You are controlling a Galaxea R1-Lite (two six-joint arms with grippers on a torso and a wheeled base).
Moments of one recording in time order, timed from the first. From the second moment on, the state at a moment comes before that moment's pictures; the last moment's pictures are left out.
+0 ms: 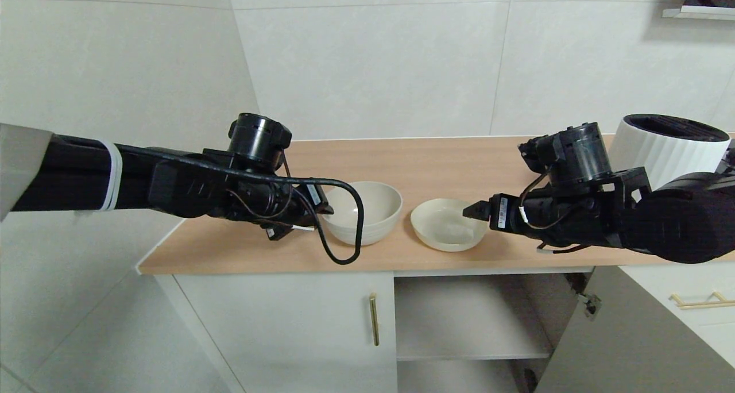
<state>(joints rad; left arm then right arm) -0.35 1.98 -1.40 0.14 -0.08 -0.75 0.51 1.81 -1.16 -0.11 -0.16 0.46</state>
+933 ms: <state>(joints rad) -0.35 1.94 -1.39 0.14 -0.08 -0.75 0.51 1.88 -1.19 -0.16 -0.31 0.39</state>
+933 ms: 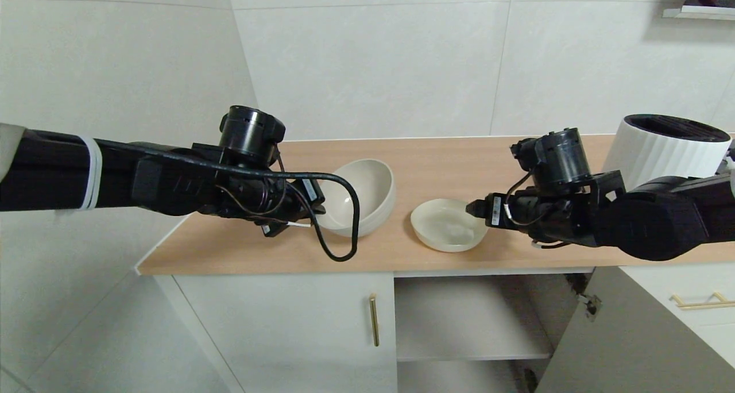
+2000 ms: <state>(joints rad) -0.35 1.94 -1.39 0.14 -0.07 -0.75 0.52 1.98 -1.22 -0.16 -0.33 0.40</state>
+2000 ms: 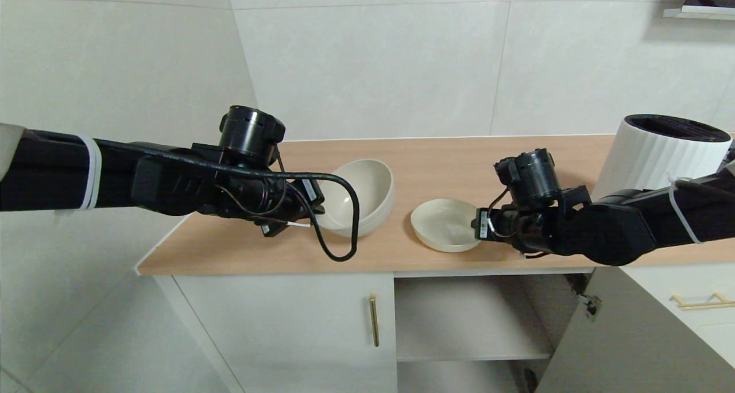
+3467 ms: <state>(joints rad) -0.35 1.71 -1.16 0.15 -0.10 -0.67 0.52 1.60 -1.03 0.00 -0.06 0.40</state>
